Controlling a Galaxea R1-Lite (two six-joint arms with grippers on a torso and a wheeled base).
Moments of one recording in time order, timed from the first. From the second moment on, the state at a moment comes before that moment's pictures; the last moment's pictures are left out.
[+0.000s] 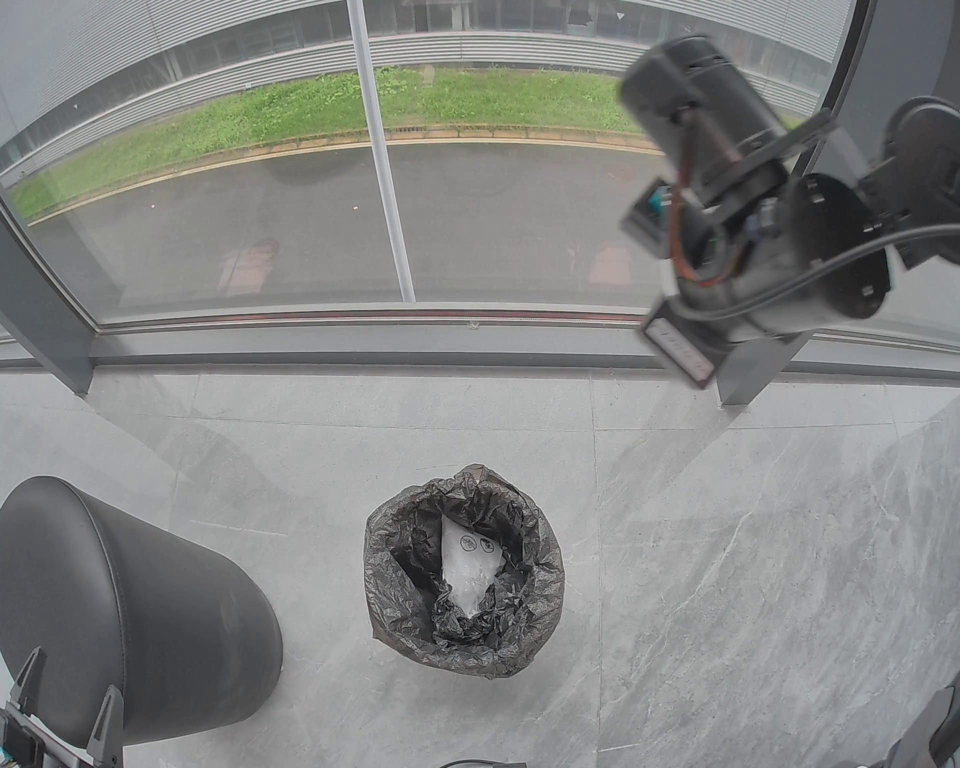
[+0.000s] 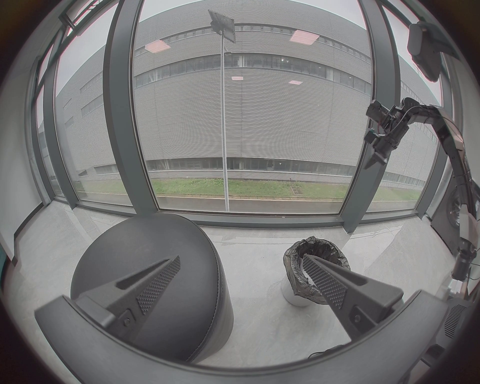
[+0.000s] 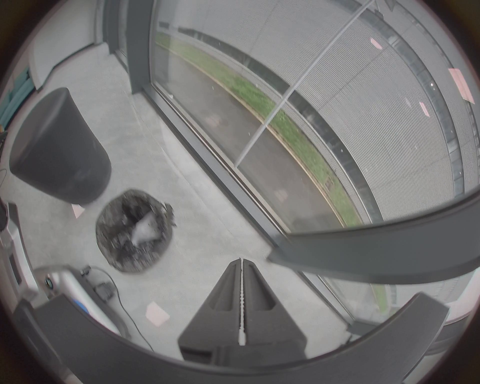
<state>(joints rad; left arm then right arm) 0.00 0.02 -0.02 -0.02 -0.01 -0.02 0.82 1.88 -2.00 0.85 -0.73 -0.31</state>
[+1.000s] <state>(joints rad) 0.00 0.02 -0.02 -0.02 -0.01 -0.01 0.03 1.08 -2.00 1.55 -0.58 -0.30</state>
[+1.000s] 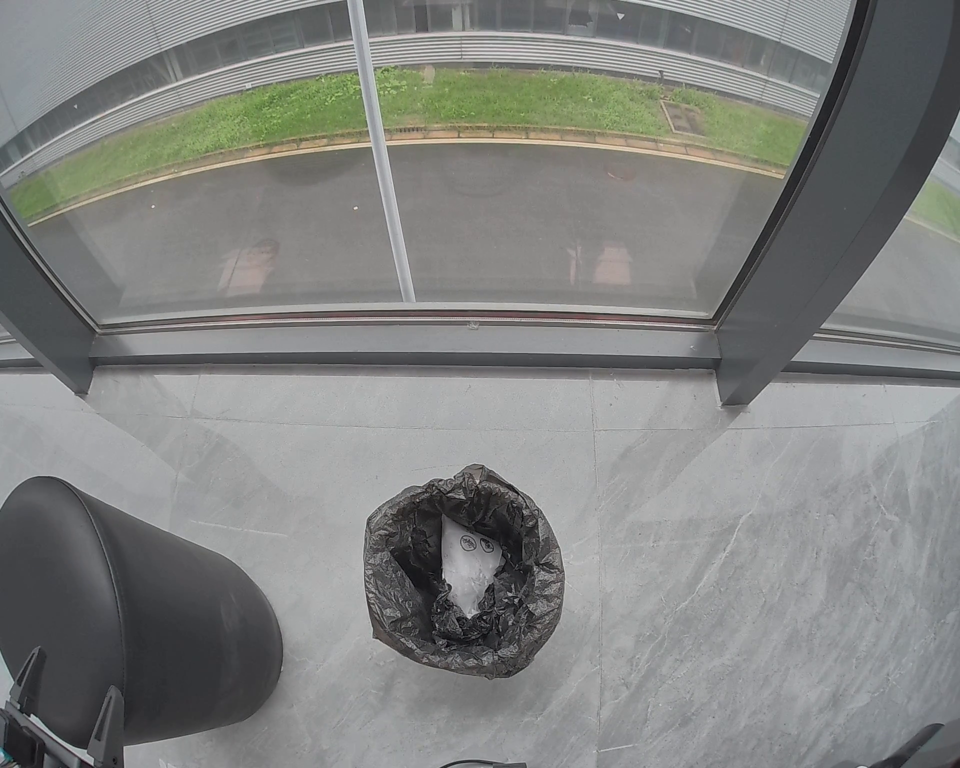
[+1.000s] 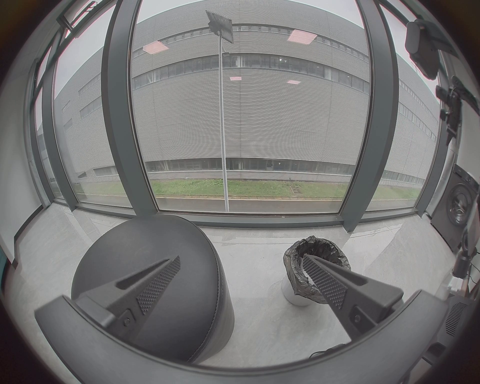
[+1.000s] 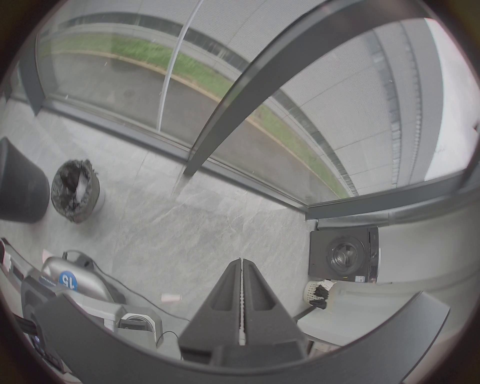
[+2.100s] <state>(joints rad) 0.00 0.02 -0.02 -0.02 -0.01 -0.01 -0.02 0.14 -1.08 0.69 -0.52 -0.29</state>
